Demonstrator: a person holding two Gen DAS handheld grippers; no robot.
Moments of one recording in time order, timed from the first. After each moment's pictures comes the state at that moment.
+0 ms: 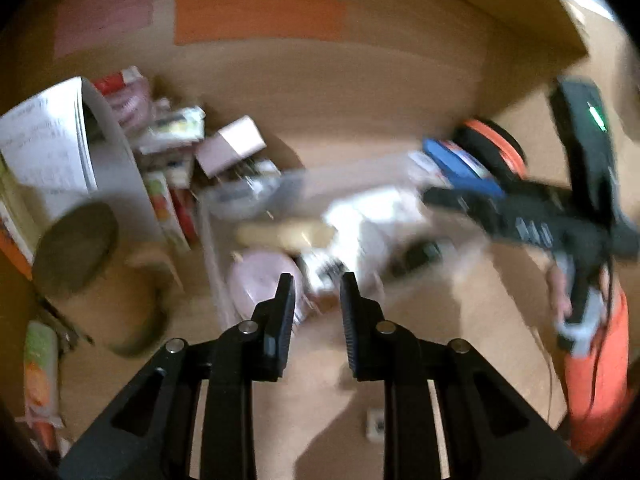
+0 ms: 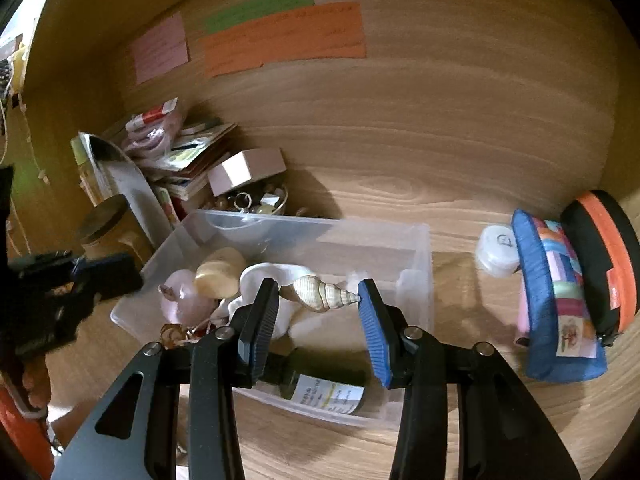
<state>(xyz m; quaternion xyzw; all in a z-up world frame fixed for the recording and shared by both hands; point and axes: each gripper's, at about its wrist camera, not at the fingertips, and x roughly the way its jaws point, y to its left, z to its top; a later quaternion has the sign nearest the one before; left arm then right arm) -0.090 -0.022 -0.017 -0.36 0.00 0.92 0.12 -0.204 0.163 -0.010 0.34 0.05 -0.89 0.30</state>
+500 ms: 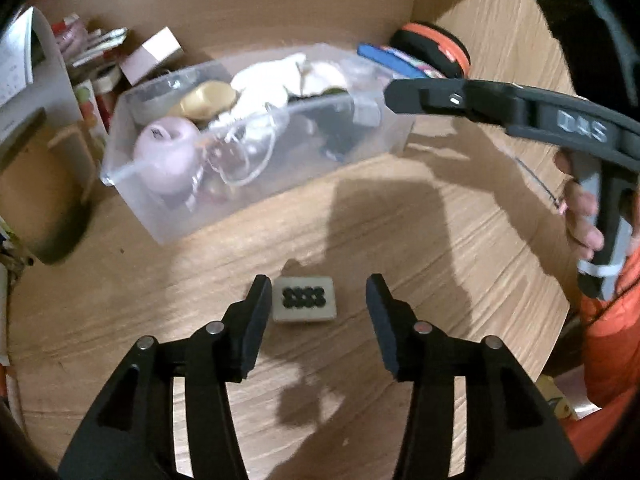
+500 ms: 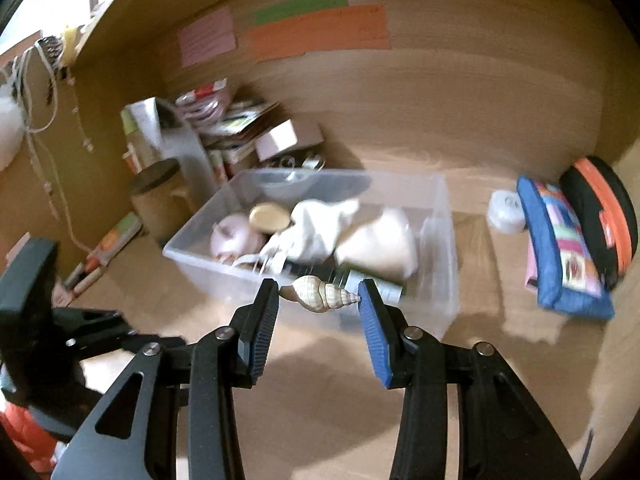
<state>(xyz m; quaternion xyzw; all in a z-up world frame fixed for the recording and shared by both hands) -0.040 0.023 -0.085 -0.44 0.04 0.88 0.18 -0.125 0.185 -0.026 0.34 0.06 -0.88 0.33</state>
